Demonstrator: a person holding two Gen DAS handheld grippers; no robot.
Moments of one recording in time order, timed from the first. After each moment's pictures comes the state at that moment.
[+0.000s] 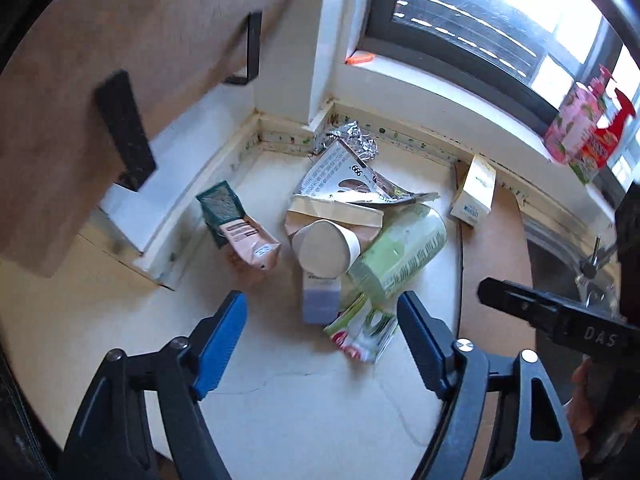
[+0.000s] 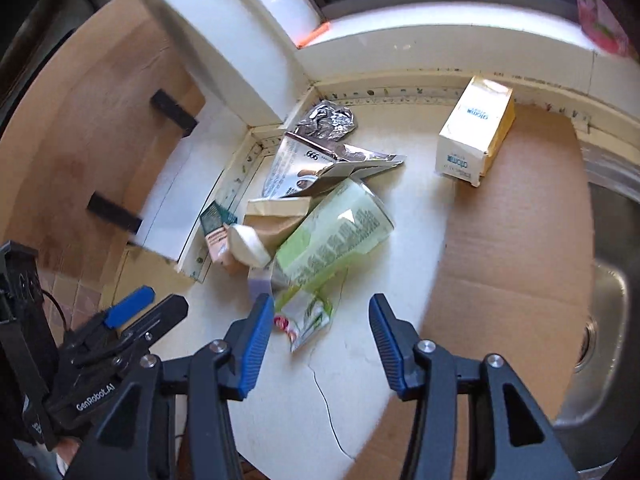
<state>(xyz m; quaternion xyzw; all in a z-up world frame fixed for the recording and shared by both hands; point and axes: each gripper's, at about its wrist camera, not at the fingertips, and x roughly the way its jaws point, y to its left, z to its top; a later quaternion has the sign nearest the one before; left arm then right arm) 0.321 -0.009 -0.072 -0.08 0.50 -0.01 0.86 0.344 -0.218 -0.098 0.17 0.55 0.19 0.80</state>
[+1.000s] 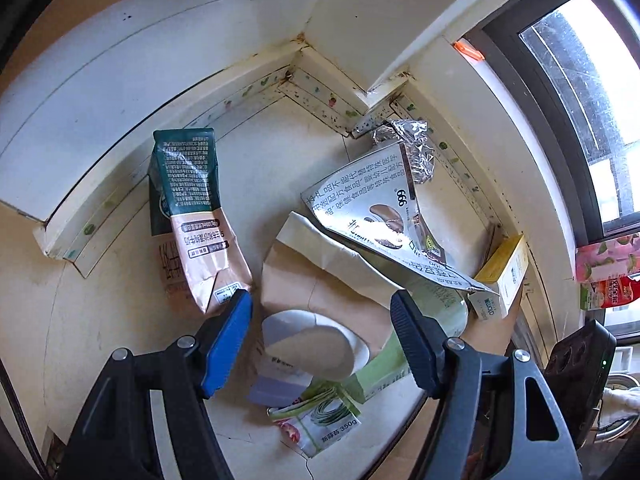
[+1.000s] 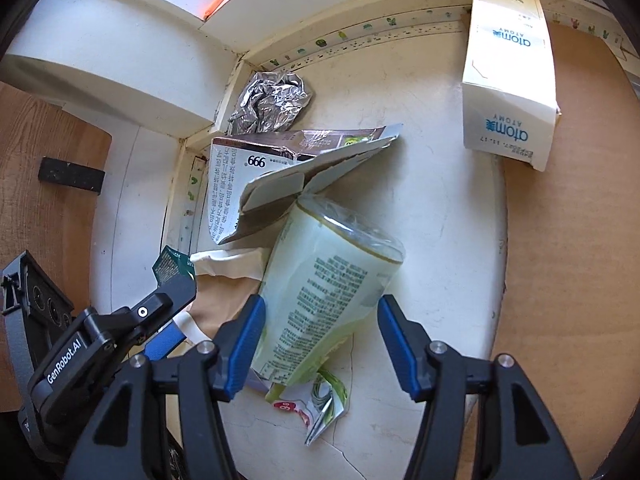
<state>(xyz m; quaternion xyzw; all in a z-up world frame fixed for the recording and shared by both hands) 0.425 0.018 -0.145 -0.28 0.56 0.03 0.78 0.423 -0.200 -0.169 0.27 0.61 0.13 0.73</state>
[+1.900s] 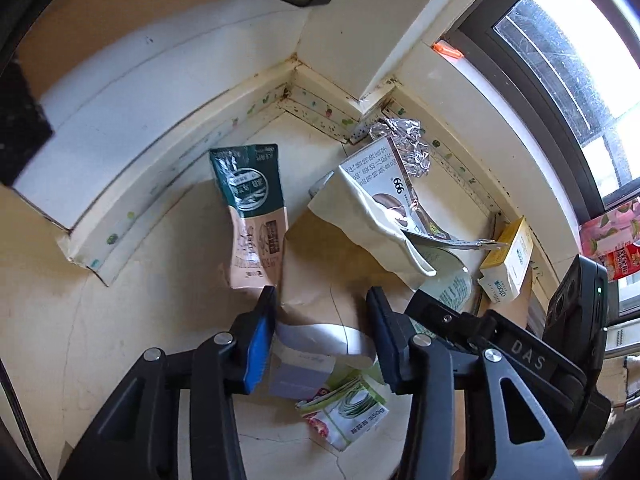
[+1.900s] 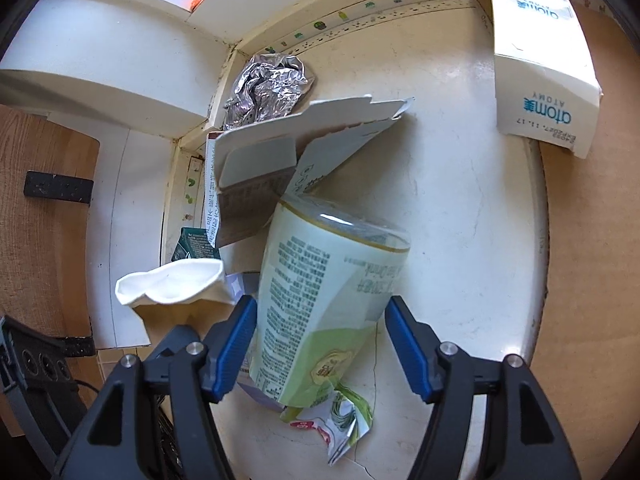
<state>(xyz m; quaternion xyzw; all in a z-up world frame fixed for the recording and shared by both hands) 0.393 0.012 -0.130 -0.21 0.52 0.05 0.83 0.437 -0.178 -0.189 0.29 0.62 0.13 0.72</state>
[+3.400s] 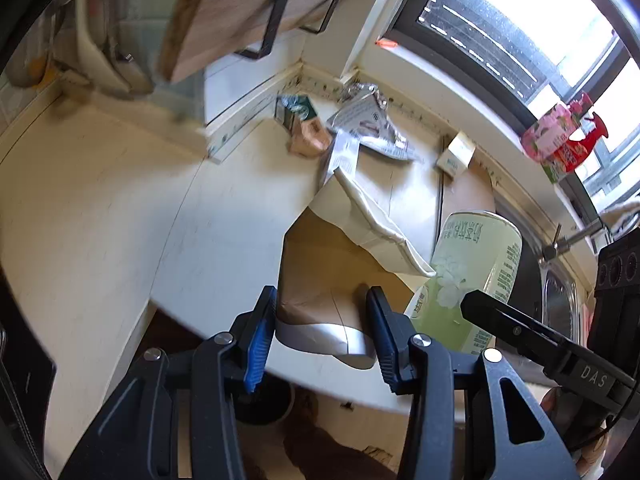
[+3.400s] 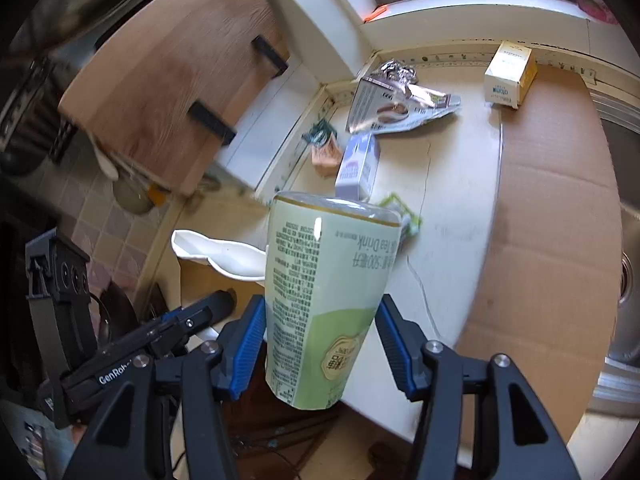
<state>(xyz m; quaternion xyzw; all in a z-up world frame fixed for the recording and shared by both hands) 0.145 0.025 -0.078 -0.15 0.49 -0.01 0.86 0.189 -0.158 -0.072 0.18 0.53 0.24 0.79</state>
